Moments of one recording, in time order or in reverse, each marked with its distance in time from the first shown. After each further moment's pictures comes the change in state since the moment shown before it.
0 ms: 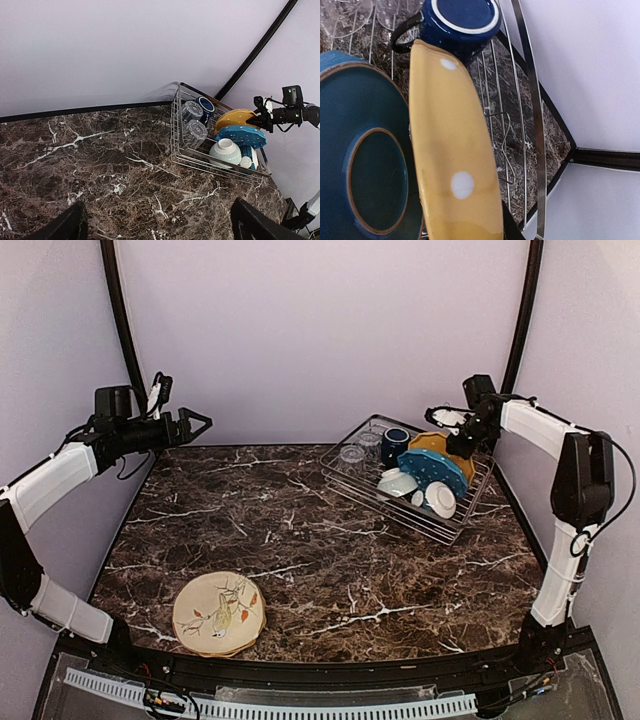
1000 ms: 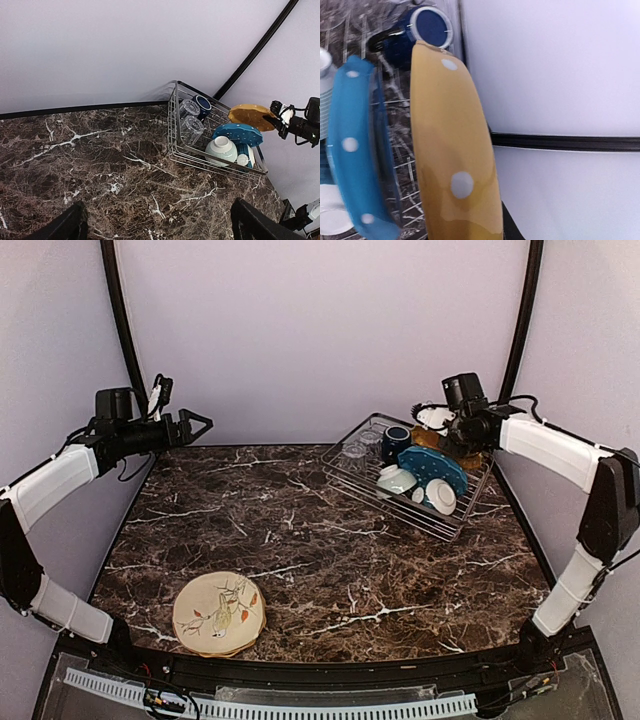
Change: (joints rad) left arm 0.000 0.000 -0.019 0.027 0.012 -0.020; right arm 0.238 -0.264 -0.258 0.213 0.521 -0.109
